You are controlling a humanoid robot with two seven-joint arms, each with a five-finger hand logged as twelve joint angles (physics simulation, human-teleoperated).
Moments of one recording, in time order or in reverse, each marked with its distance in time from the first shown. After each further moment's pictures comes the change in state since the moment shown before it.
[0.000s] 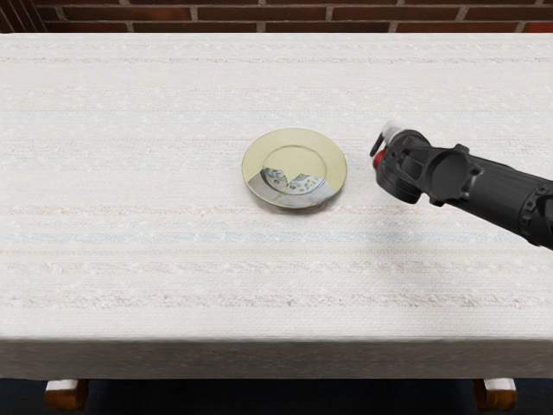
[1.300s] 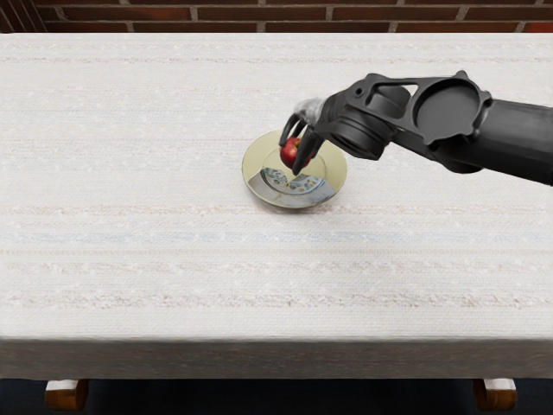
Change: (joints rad) left arm 0.000 0.000 0.000 0.000 0.000 0.000 0.000; right arm 0.261 -0.051 0.132 0.360 0.252 0.116 -0.039
